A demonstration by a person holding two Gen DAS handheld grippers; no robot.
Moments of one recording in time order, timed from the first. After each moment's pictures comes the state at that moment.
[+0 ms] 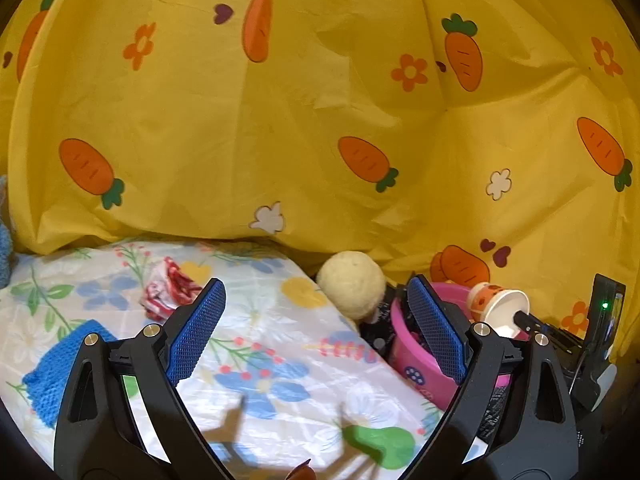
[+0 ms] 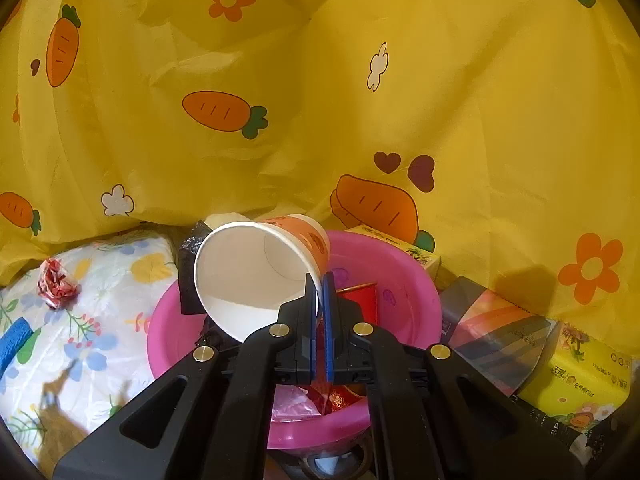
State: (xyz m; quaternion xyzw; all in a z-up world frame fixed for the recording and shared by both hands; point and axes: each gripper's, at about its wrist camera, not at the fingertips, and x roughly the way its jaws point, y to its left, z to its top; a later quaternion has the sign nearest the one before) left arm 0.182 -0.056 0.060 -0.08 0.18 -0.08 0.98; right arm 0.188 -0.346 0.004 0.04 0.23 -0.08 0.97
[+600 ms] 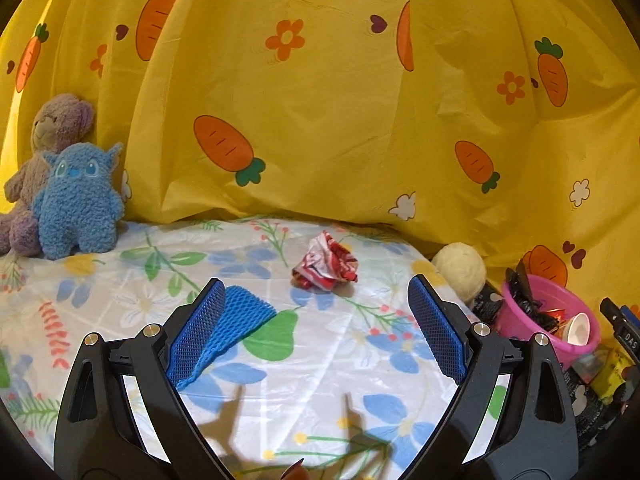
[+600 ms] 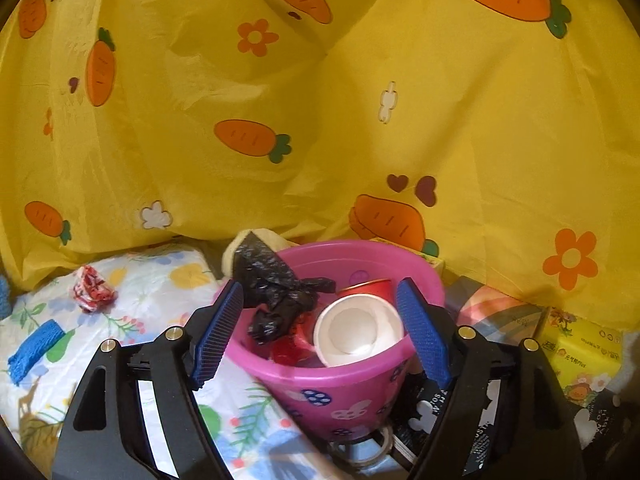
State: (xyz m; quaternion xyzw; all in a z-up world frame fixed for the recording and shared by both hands) left arm 0.121 0.052 0.036 -0.08 0.20 0.08 0.97; right arm 0.127 -0.299 0.021 0.04 0.18 -0.05 0.98
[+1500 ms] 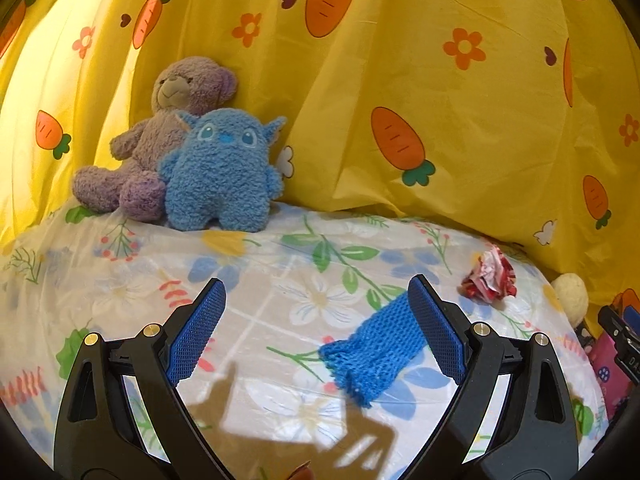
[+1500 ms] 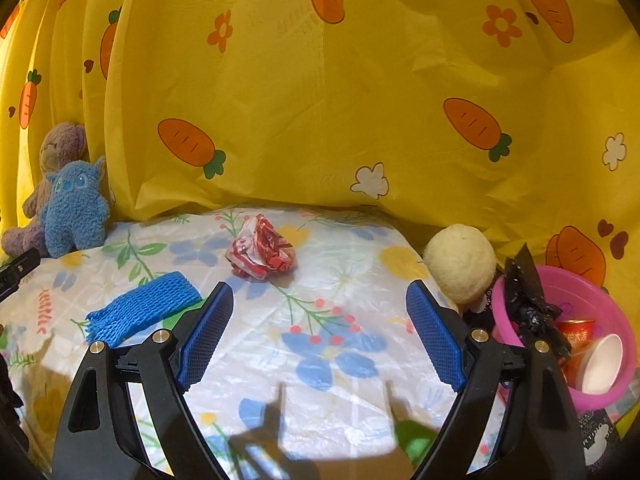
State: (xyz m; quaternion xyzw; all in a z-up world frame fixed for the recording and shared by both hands) left arm 0.083 0.189 0.022 -0.12 0.21 0.27 0.93; right arm 0.183 -0.092 0.017 -0.05 0.23 0.16 0.96
